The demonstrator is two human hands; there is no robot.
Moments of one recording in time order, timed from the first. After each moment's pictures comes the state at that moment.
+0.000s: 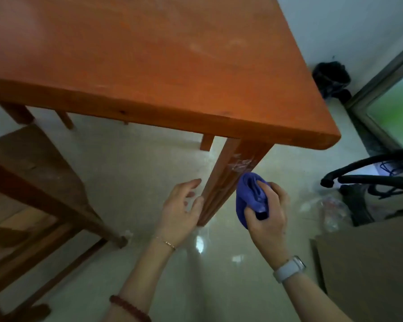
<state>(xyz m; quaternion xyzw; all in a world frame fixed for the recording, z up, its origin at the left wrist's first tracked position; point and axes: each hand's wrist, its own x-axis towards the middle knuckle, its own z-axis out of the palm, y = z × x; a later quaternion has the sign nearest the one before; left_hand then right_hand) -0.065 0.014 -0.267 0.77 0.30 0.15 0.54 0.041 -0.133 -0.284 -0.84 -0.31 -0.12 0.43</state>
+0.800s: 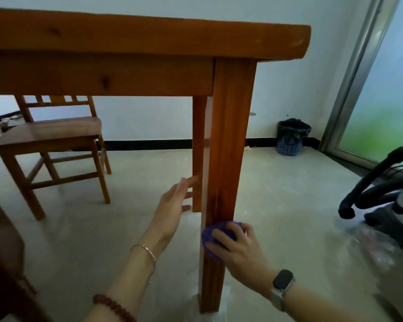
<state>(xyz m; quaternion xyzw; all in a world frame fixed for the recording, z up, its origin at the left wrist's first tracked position) -0.005 0.029 -0.370 0.75 0.13 0.23 0.60 0.089 -0.114 -0.489 -0.75 -0.57 -0.35 -0.02</state>
